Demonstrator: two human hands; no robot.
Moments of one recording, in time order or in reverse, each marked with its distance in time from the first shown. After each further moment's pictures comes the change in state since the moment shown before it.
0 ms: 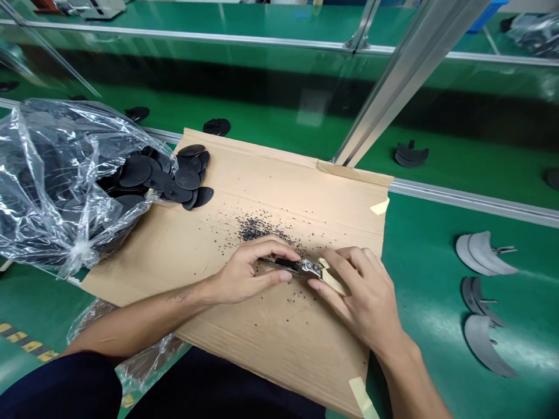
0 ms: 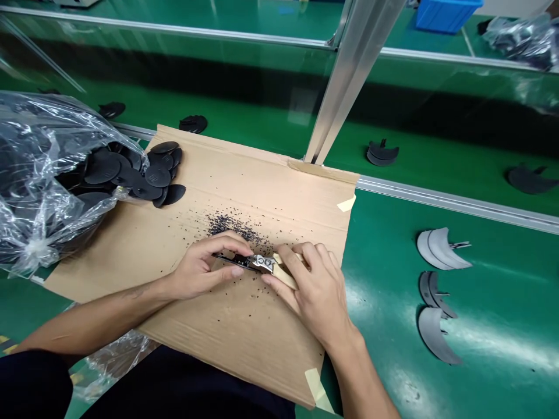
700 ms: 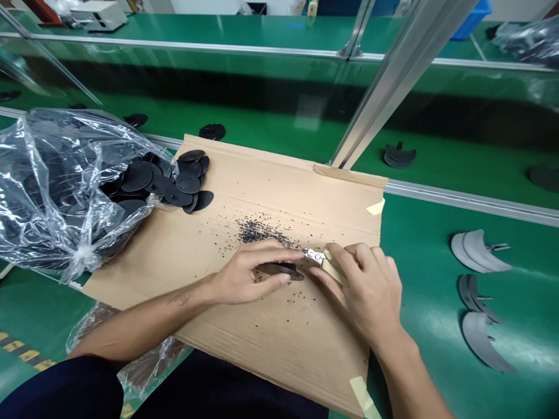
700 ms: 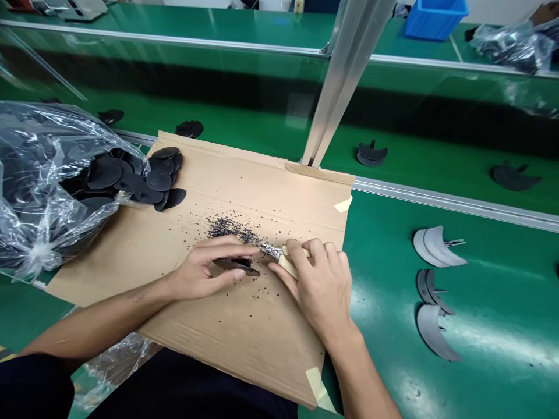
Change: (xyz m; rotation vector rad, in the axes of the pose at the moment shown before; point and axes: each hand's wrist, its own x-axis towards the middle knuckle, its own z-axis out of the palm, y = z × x) left_hand 0.001 -0.001 -0.001 0.163 -0.062 0.127; right_hand 0.002 0.001 0.003 -0.315 0.108 0.029
